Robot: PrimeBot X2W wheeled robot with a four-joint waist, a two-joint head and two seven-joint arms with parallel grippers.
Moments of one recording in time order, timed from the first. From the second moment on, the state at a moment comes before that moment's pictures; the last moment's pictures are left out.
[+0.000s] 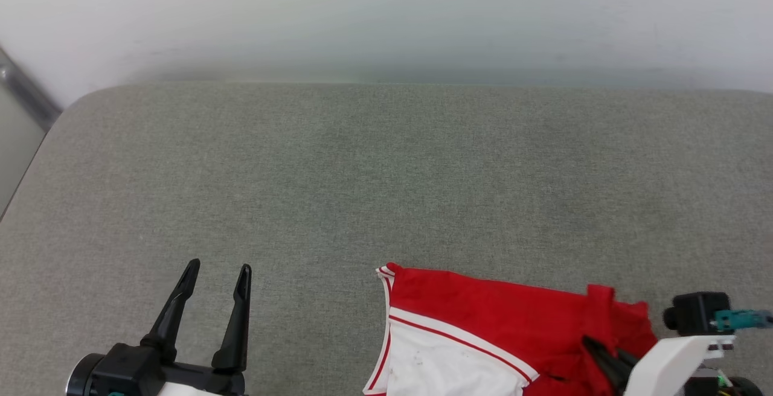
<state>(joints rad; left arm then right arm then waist) 0.14 0.17 -0.04 -0.13 -0.23 -0.13 -0.26 0.13 -0.14 -0.06 -0.14 0.50 0.13 0.68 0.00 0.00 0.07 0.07</state>
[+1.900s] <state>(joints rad) 0.10 0.18 -0.07 -0.10 -0.25 -0.13 -0.26 -0.25 -0.30 0.13 0.01 0.22 0.13 0.13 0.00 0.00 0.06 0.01</state>
